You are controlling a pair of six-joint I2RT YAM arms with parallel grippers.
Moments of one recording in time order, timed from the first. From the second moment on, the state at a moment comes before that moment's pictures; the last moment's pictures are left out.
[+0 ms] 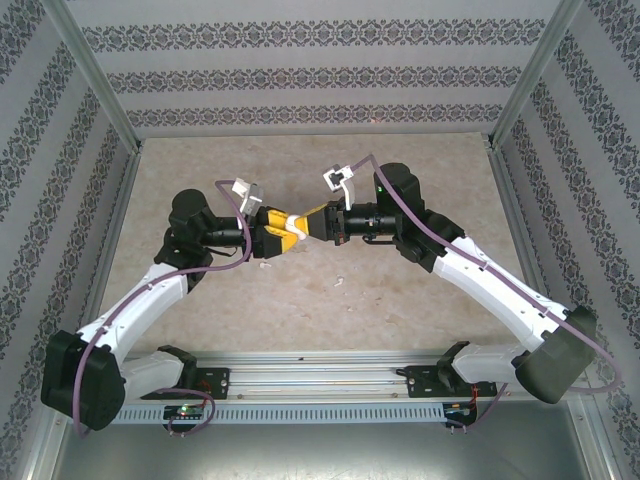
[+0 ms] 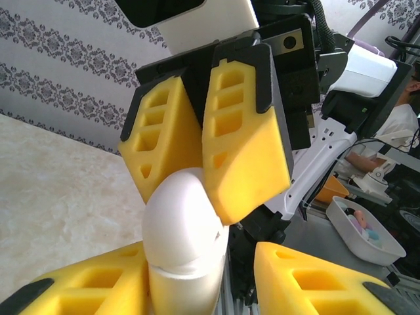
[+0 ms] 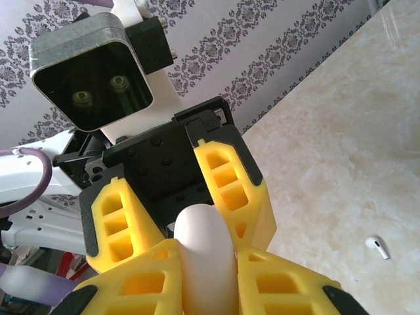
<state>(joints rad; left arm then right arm) -0.33 1.15 0.77 0.43 1.19 -0.40 0.66 1.27 1.17 -0.21 -0.73 0.49</state>
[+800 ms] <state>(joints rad) -0.33 1.20 0.74 0.53 1.23 -0.45 0.62 1.30 1.26 -0.33 -0.63 0.49</state>
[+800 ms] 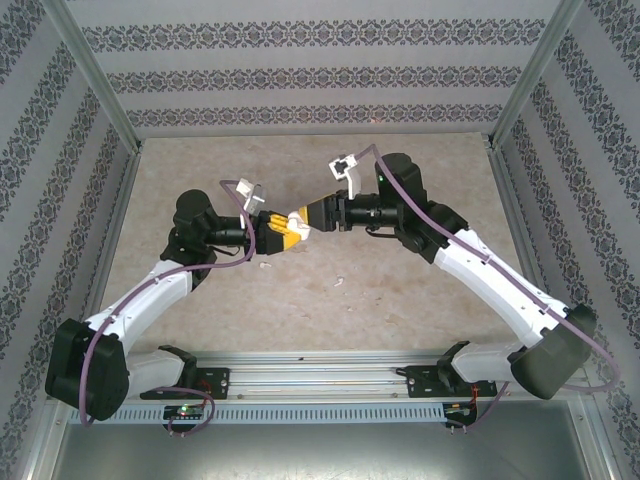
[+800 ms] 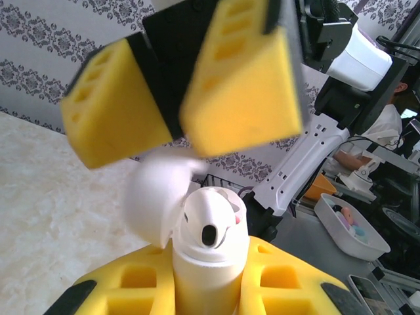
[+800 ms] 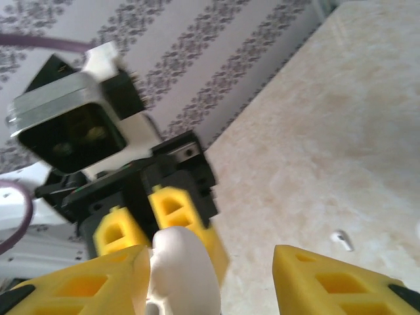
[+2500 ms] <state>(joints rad) -0.32 0.97 0.65 0.06 0.90 -0.02 0.61 1.72 1.08 -0.69 -0.26 0.61</state>
